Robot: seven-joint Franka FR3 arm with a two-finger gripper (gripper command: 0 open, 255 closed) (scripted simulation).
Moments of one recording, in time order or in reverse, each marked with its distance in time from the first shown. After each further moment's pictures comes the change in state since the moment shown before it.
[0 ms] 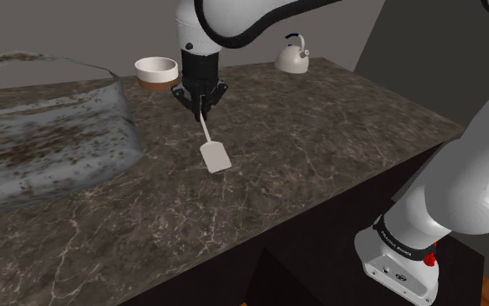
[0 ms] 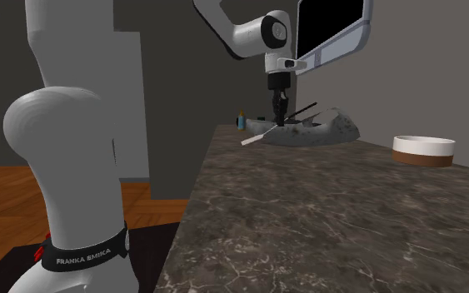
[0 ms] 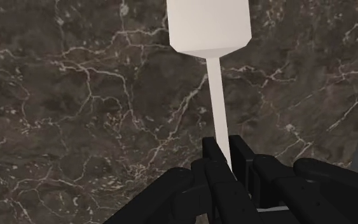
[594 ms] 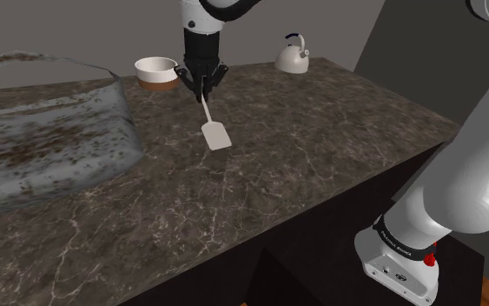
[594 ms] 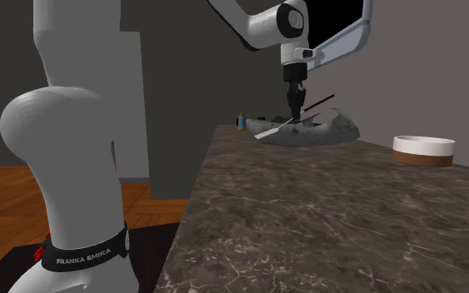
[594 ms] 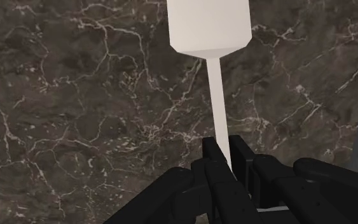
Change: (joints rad) arm -0.035 0.057 -0.034 0.131 -0.016 -0.075 -0.072
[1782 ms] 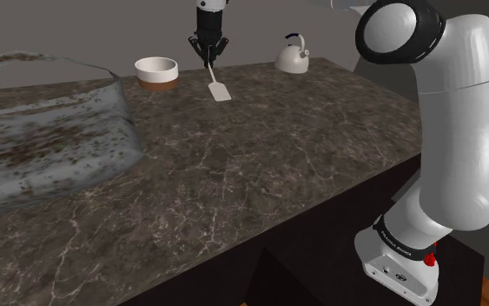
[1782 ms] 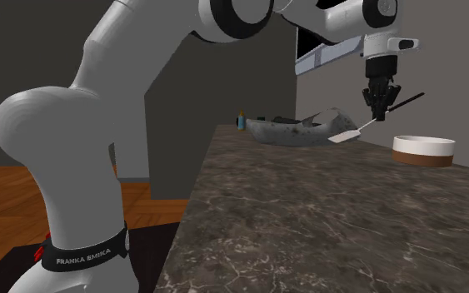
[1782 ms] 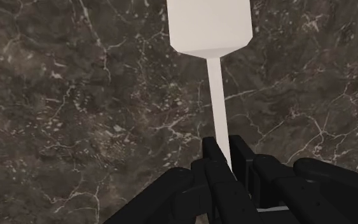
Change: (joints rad) arm -0.079 0.524 -0.124 0.771 -0.103 -0.248 -0.275
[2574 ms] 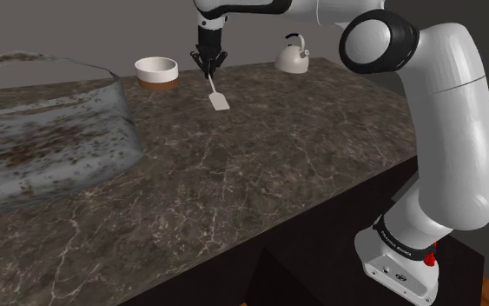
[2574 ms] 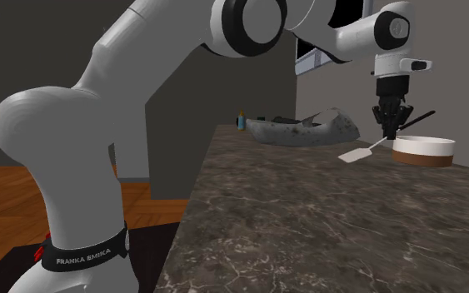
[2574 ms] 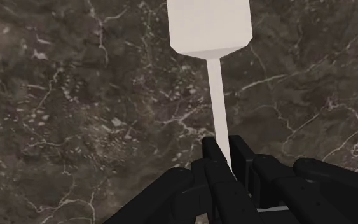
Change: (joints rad) arm -0.012 0.103 -0.015 0.038 -0.013 0.066 -0.027
